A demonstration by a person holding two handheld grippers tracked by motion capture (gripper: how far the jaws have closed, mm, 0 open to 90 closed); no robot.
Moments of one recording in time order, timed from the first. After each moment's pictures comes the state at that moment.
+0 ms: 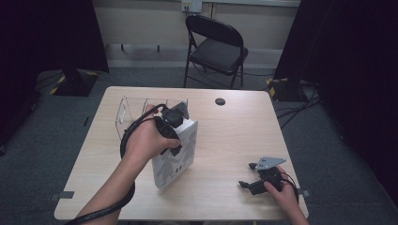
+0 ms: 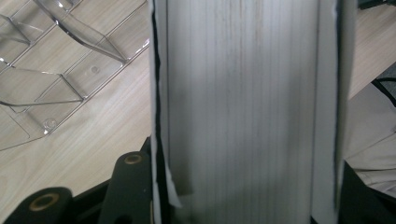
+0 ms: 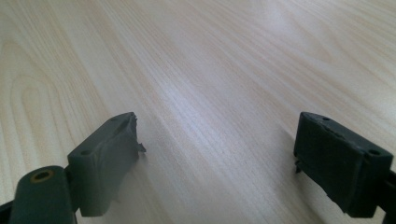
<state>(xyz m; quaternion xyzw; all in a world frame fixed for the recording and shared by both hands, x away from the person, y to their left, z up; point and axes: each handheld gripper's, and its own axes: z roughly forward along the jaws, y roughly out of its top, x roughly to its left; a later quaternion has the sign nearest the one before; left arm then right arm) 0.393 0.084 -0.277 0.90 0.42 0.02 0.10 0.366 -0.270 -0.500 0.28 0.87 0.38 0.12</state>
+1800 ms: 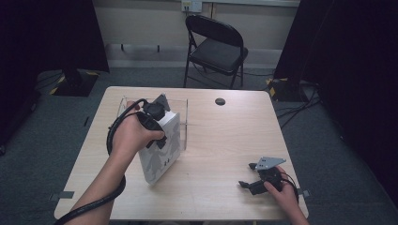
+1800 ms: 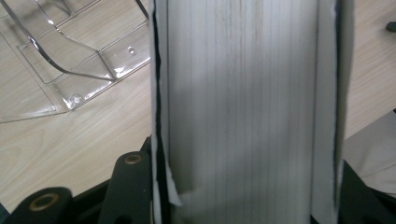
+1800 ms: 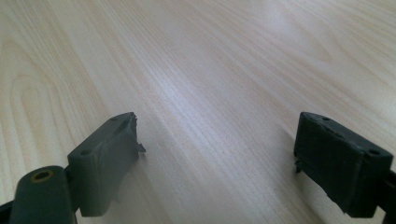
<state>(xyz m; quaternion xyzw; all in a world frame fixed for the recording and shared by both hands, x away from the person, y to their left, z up) 0.413 0.127 -0.283 0.87 0.48 0.02 0.11 0.366 -0.270 -0.500 0.28 0.88 0.38 0.12</state>
